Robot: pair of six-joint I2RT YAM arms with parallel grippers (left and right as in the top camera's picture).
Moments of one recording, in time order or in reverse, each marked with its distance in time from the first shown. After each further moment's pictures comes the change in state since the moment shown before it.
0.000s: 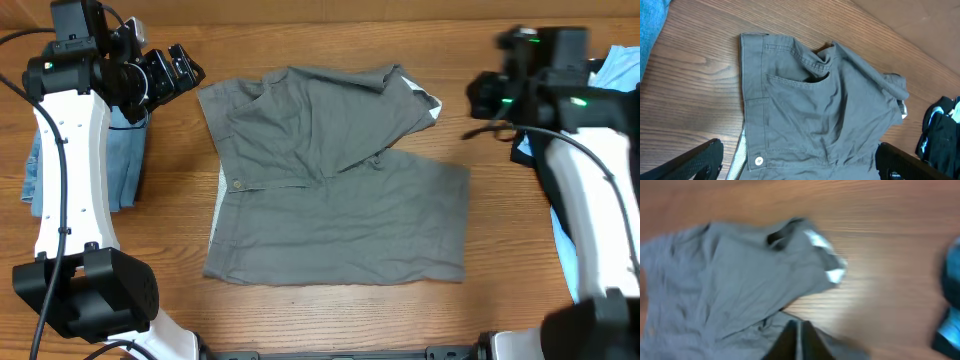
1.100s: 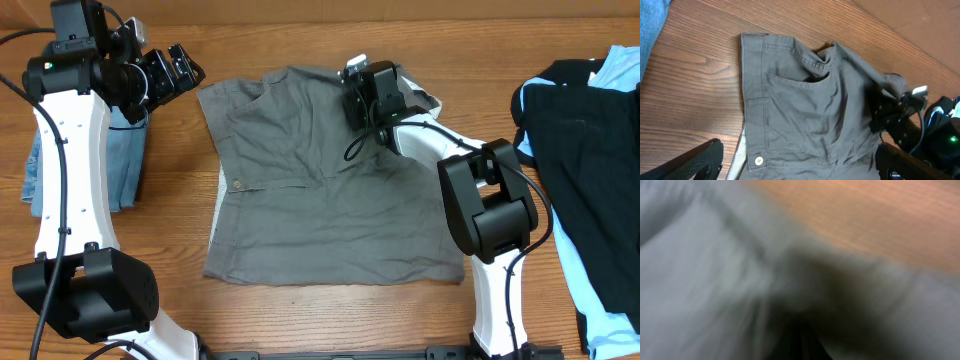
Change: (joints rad) left arm 0.000 0.000 0.000 0.000 -0.001 0.000; right arm 0.329 0.634 -0.003 0.810 0.311 -0.163
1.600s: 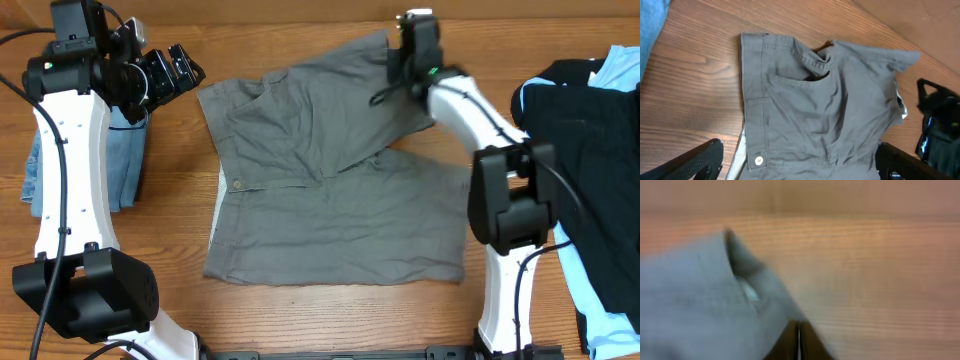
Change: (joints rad) left arm 0.000 0.000 0.000 -0.002 0.000 0.000; right arm -0.159 0.005 0.328 -0.390 0.128 0.262
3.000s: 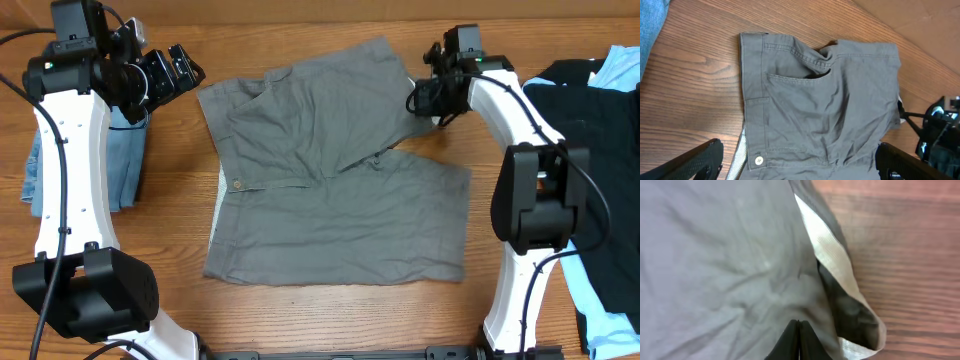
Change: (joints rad) left arm 0.000 0.001 0.000 0.000 0.000 0.000; right arm -0.129 -0.037 -0.035 -0.390 -0.369 -0.072
